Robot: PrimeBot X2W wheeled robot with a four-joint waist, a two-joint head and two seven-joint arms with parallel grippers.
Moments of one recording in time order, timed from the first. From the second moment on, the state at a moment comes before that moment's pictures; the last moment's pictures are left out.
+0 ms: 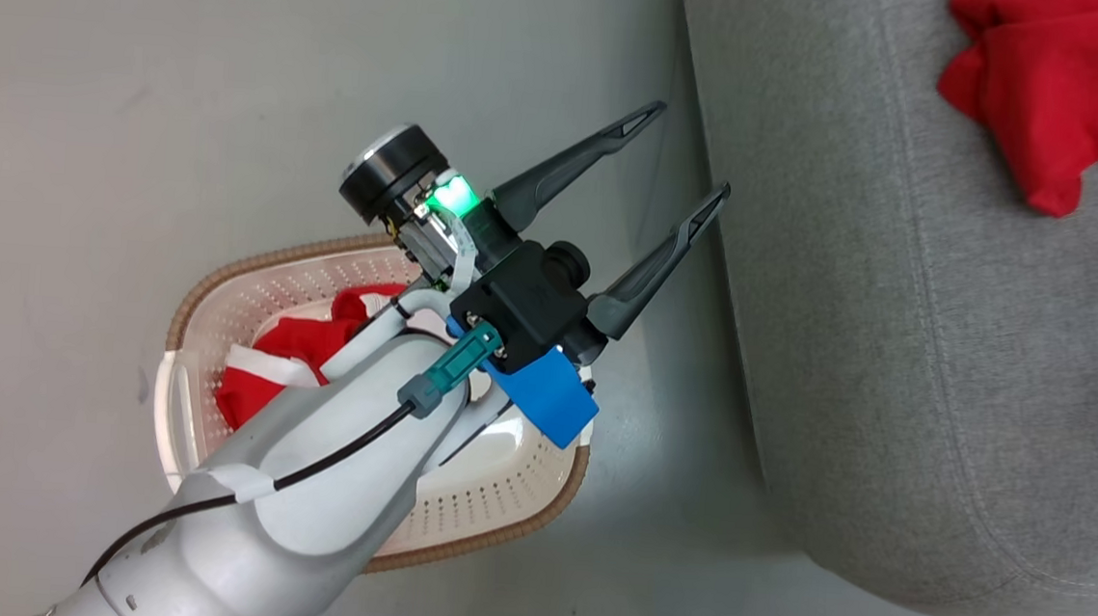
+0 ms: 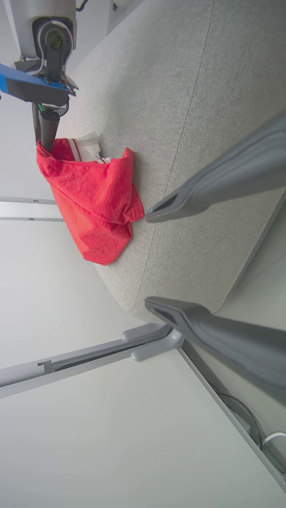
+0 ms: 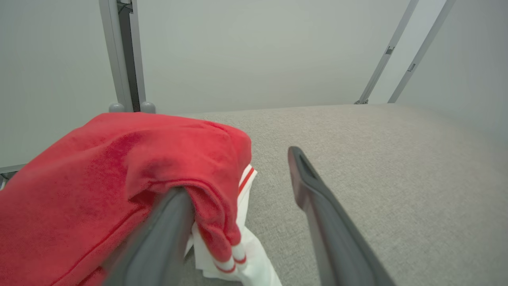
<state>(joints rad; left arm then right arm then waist) -0.79 0.18 -0.79 0.31 -0.19 -0.11 -0.26 -0.78 -0.37 -0.38 0.65 0.11 0.13 -0.26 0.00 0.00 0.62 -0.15</state>
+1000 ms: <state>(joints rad) -0.44 0.20 -0.50 0.25 -0.27 -0.01 -0.26 -0.31 -0.17 -0.12 0.14 0.12 0.13 -0.26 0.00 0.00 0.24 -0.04</state>
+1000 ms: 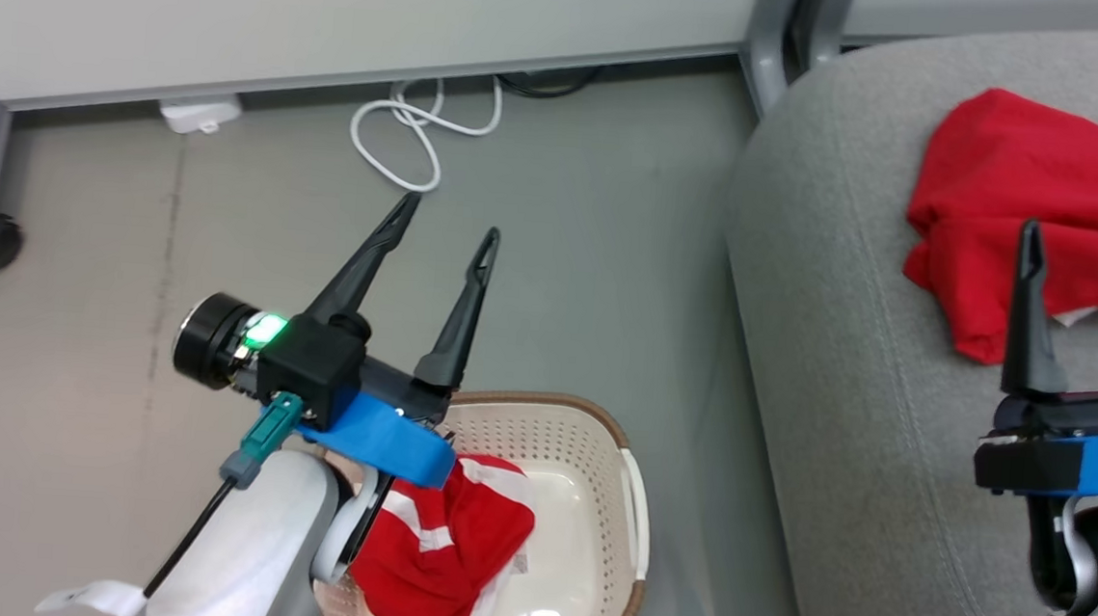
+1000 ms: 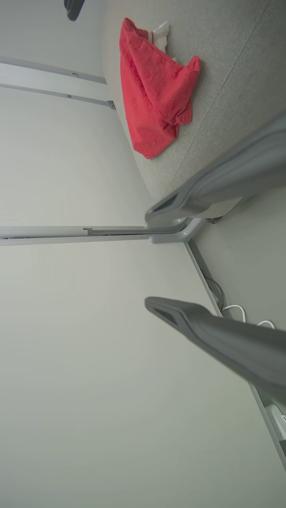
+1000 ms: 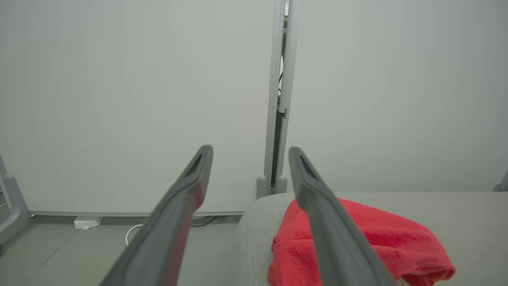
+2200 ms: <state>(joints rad) -0.08 0.13 -0.16 0.21 -0.17 -0.04 -0.26 0.00 -0.05 -0.04 0.04 0.07 0.13 -0.26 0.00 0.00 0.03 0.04</state>
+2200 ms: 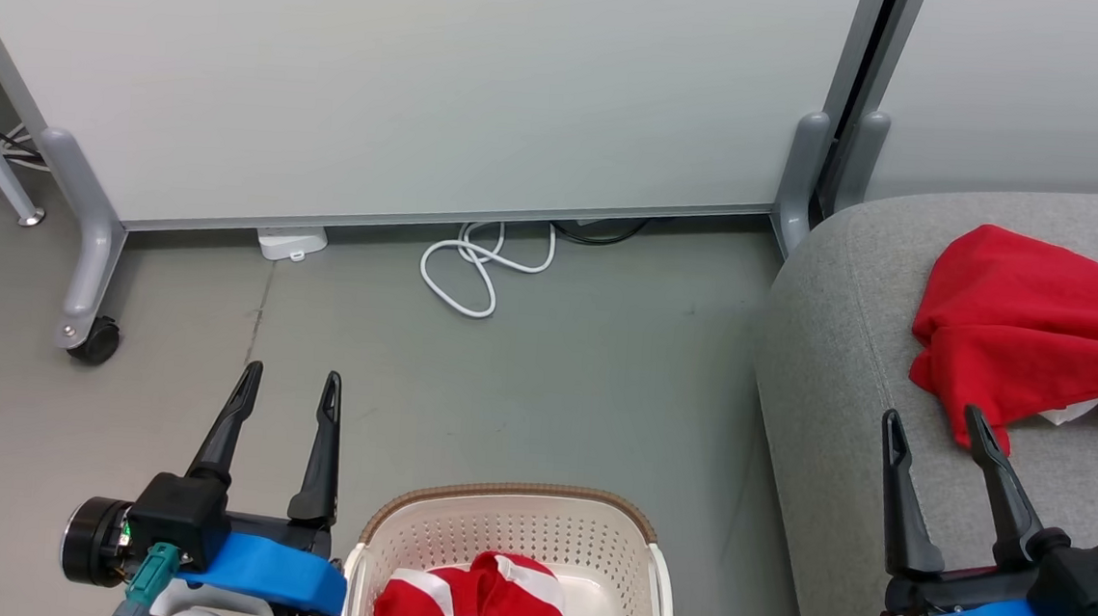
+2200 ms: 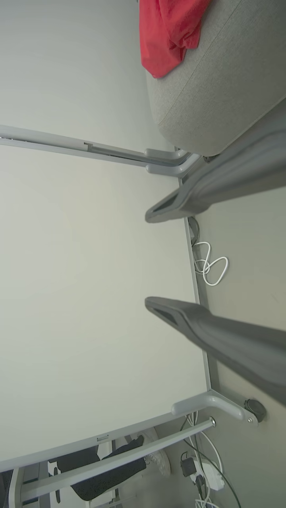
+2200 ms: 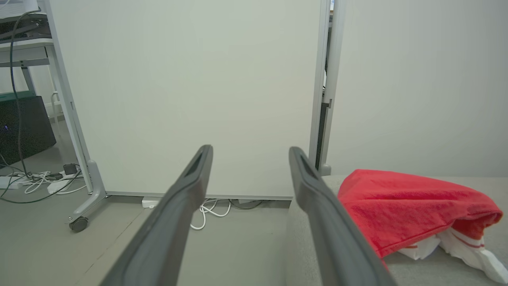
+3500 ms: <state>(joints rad) -0.26 0.13 -0.30 0.37 -0.07 -0.12 -0.26 -0.08 -0.05 -0.01 0.02 0.07 0.13 -0.26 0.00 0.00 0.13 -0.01</state>
